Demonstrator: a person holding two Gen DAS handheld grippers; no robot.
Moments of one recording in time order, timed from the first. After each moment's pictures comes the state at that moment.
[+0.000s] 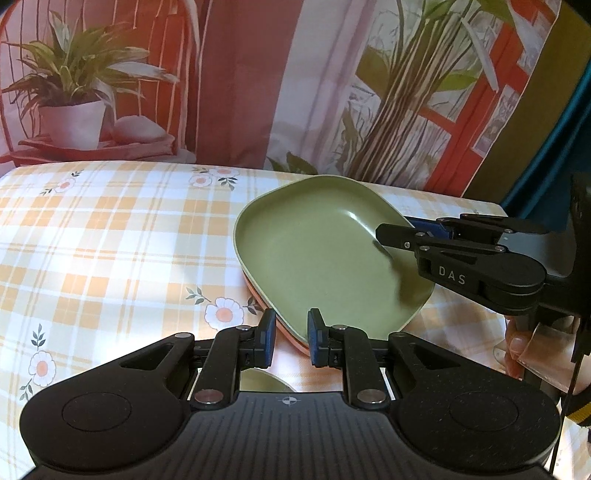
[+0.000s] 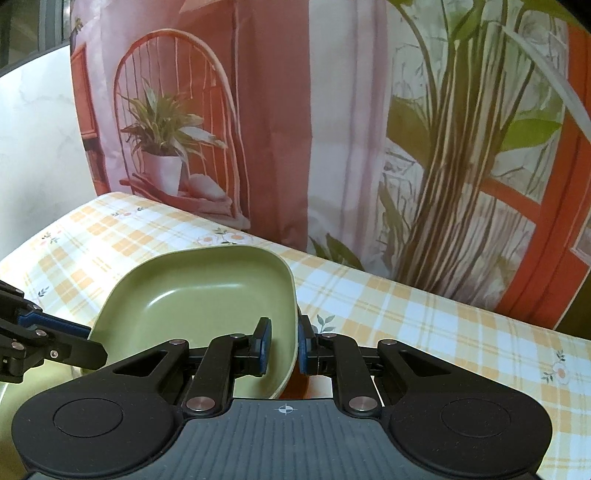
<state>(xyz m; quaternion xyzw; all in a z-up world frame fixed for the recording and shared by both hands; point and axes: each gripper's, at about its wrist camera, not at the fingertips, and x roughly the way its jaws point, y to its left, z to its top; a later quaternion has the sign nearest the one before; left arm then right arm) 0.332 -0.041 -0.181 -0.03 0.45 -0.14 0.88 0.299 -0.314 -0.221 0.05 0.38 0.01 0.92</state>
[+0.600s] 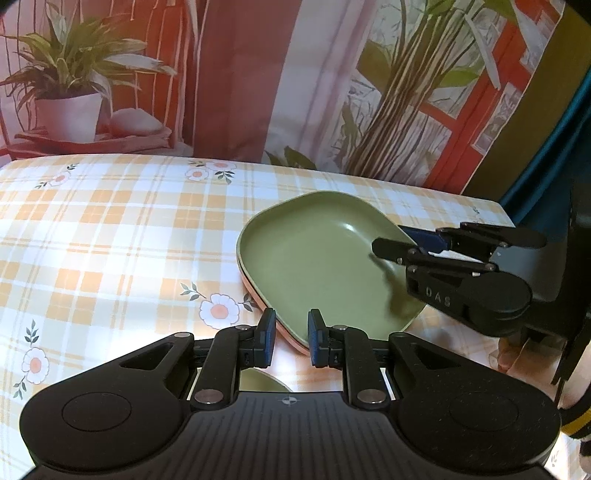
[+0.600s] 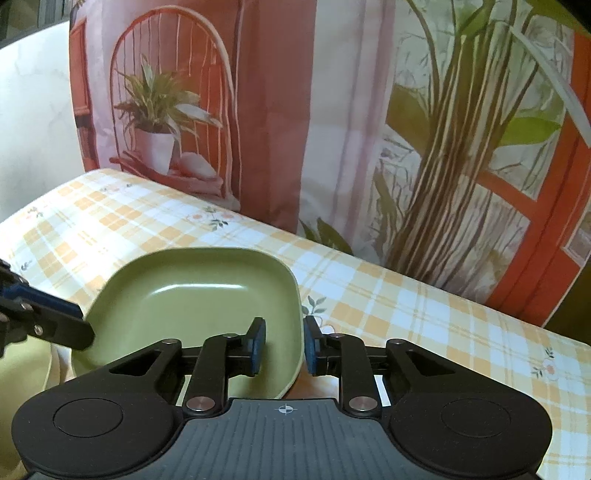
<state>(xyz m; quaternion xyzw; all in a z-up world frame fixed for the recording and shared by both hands) 0.338 -0.042 -0.183 -0.03 0.46 -0.14 0.88 0.297 -0.305 -0.230 0.02 0.40 -0.01 0.92</state>
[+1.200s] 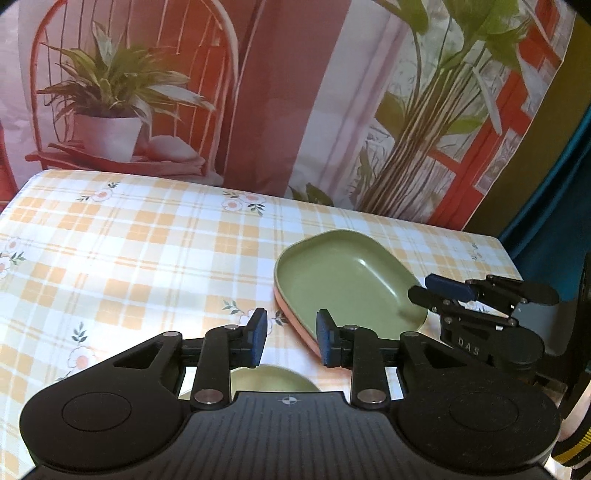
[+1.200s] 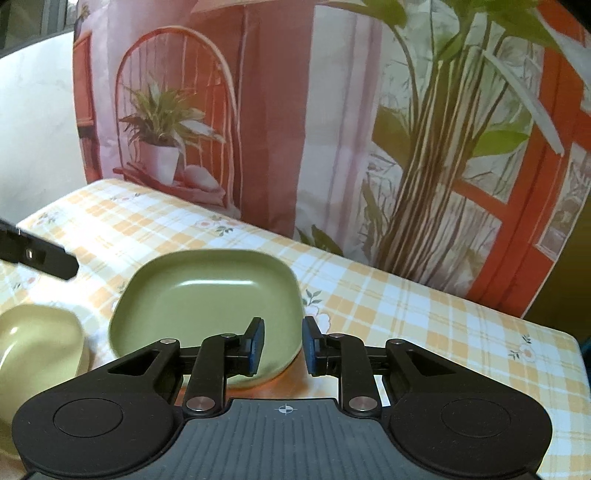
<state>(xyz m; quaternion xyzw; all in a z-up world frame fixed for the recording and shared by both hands) 0.313 -0.011 -0.147 -0.06 0.42 -0.12 0.90 0.257 -0.295 -0.205 0.01 0.39 -0.02 0.92</state>
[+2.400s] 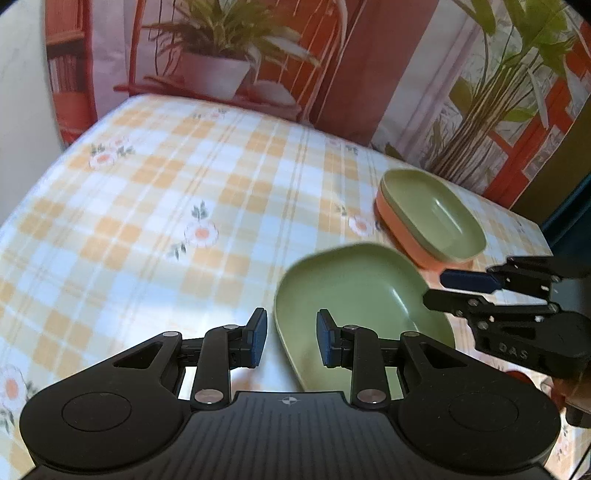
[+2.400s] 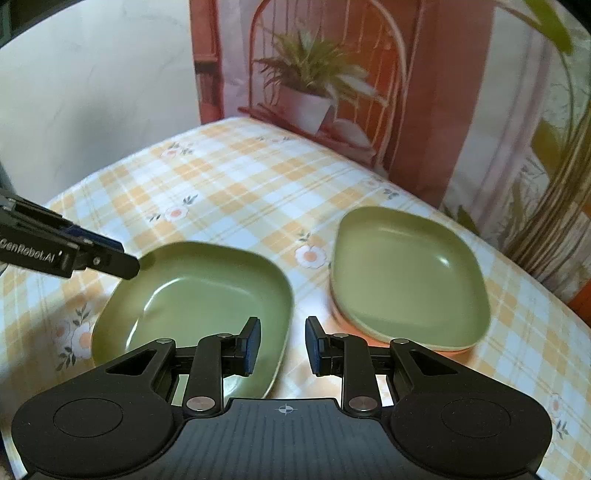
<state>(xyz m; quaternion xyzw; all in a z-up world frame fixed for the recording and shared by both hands) 0.230 0.062 -0.171 -0.09 0.47 -0.03 0.88 0.248 -0.177 -0.186 -0.02 0.47 0.15 0.87</state>
